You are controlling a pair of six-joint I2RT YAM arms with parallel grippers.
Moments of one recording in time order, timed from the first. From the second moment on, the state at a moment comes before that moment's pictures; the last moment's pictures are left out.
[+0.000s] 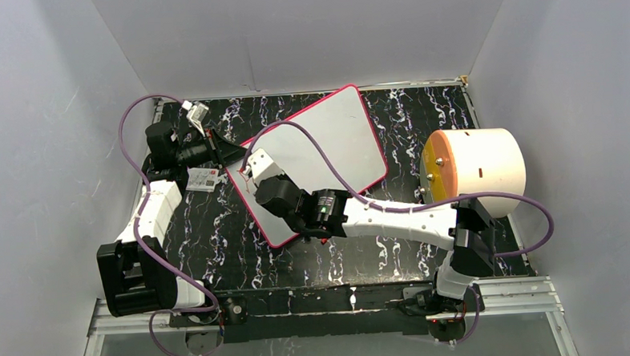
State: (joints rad) left arm 0.10 1.35 0.91 0.09 1.14 -0.32; right arm 1.31 1.67 1.46 -0.36 0.67 0.12
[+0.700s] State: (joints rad) left arm 0.10 1.35 0.91 0.10 1.15 -0.32; right arm 1.31 1.64 1.43 -0.33 0.62 0.12
